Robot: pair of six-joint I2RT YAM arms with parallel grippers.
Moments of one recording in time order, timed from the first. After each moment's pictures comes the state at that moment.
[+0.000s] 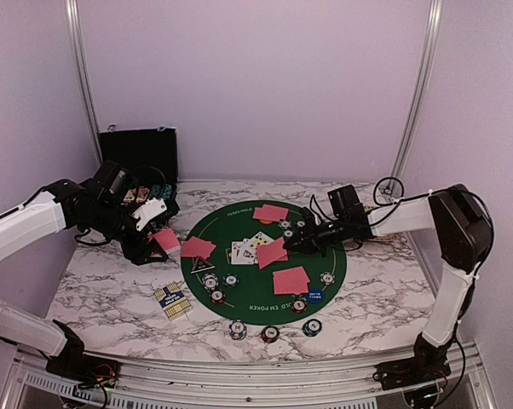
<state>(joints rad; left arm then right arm) -0.51 1.26 1.08 -0.83 0.27 0.47 0.44 1.86 1.07 0.00 -0.85 0.78</state>
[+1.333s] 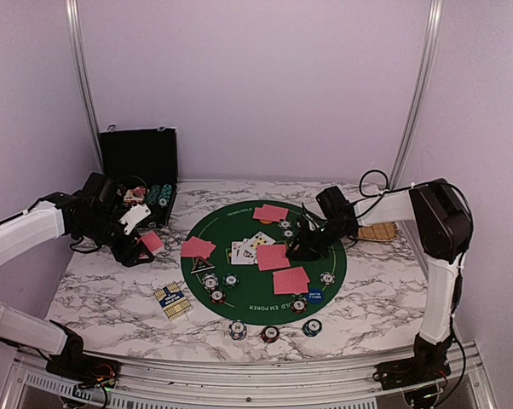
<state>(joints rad) -0.32 1.26 0.94 -0.72 0.30 0.51 0.44 2.03 1.28 -0.35 -0.64 0.52</state>
